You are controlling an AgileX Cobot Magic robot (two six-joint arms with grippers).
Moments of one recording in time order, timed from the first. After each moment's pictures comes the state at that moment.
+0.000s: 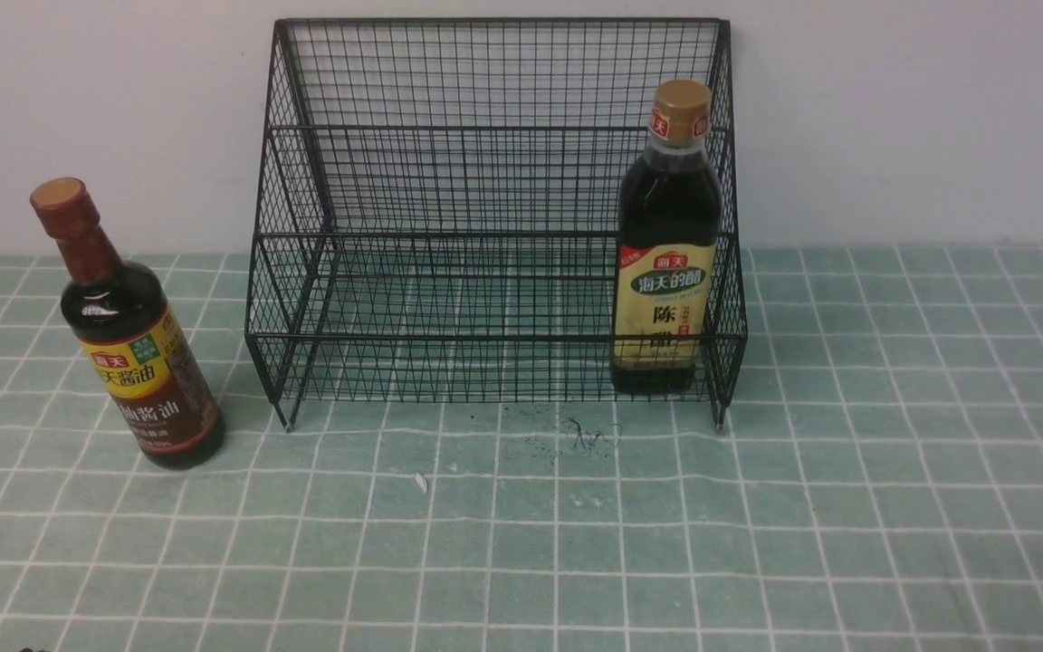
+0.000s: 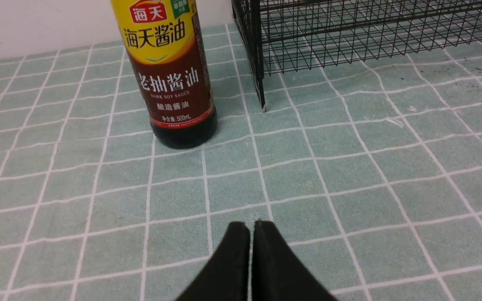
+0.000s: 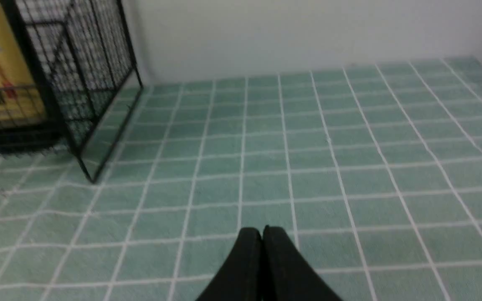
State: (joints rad) right arm 0.02 -0.01 0.01 -0.14 0.44 0.28; left arm -0.10 -0.01 0.02 -0.09 0.39 0.14
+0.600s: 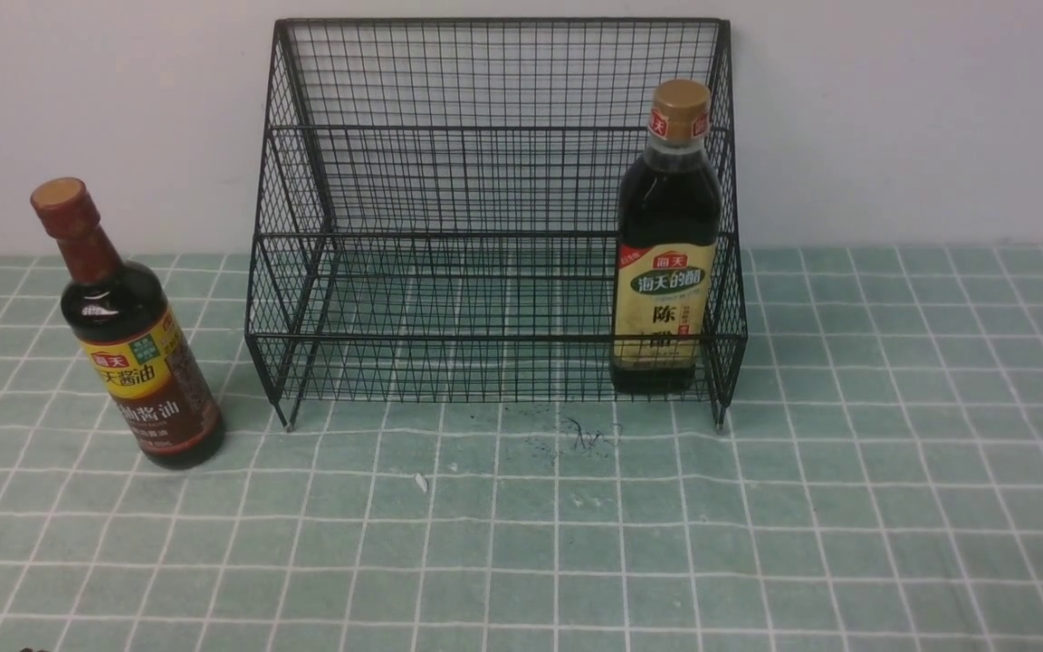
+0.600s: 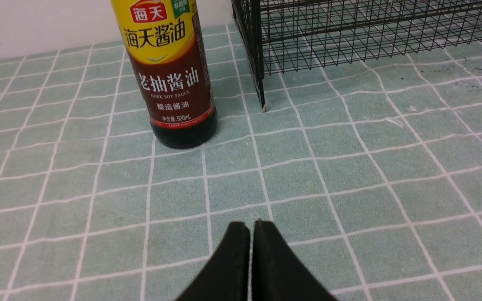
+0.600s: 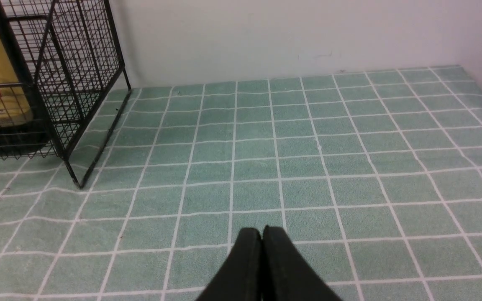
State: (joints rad) right arm 0.01 -0.01 0.02 -0.15 0.40 0.26; left arm -0.10 -0.01 0.02 -0.09 0.39 0.14
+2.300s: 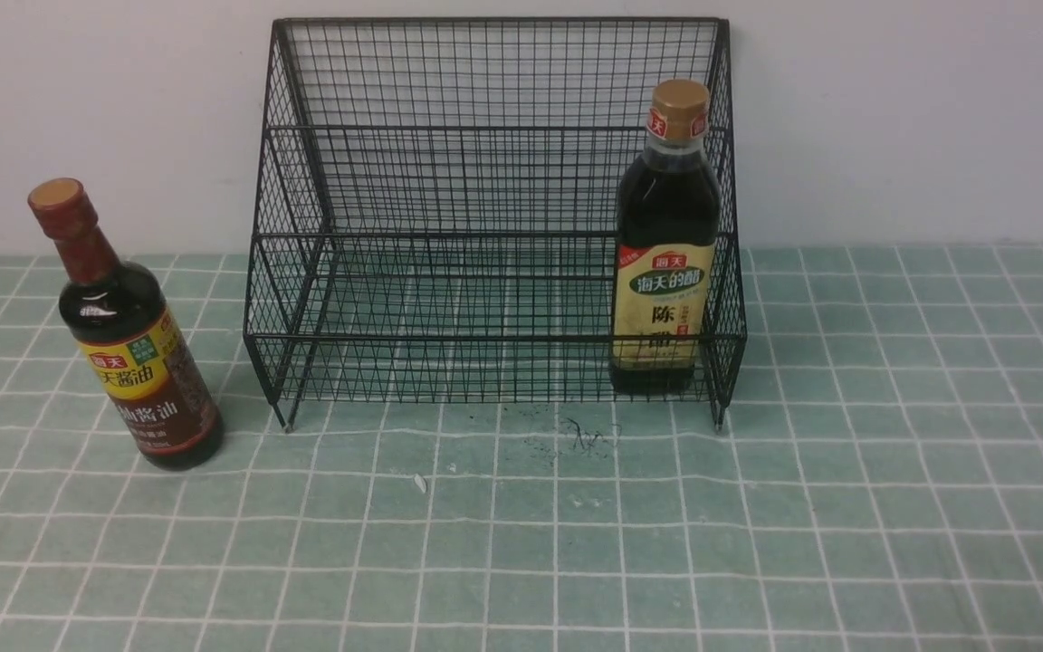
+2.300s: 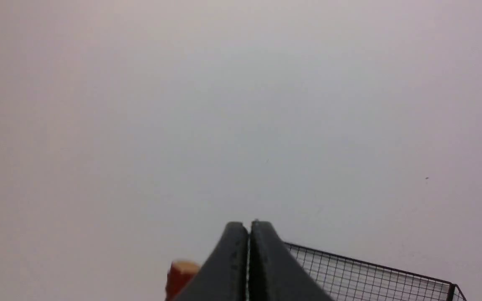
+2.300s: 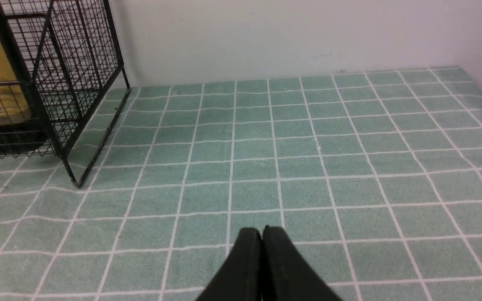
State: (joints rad) right arm 0.01 -0.01 0.02 -0.15 0.40 0.25; left arm -0.10 0.05 -0.13 -0.32 -0.28 0.07
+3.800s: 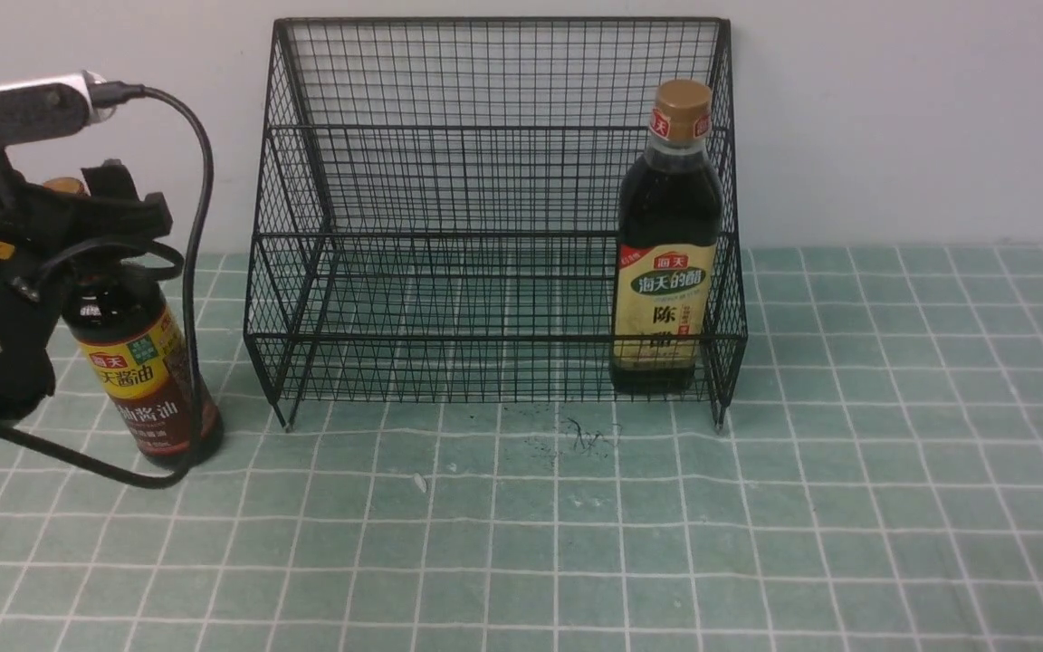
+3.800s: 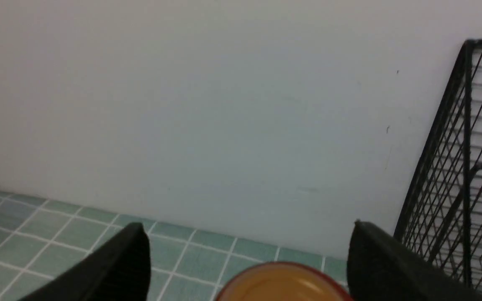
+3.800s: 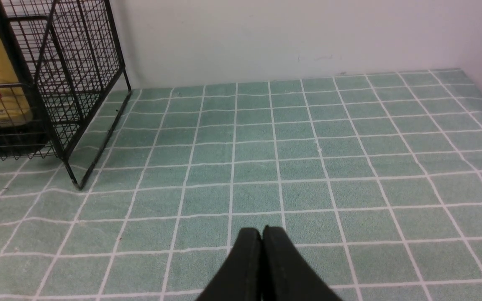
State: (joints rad) right arm 0.01 -0.01 0.02 -0.15 0.39 0.25; left arm -0.10 1.51 -0.76 -0.70 -0.58 0.45
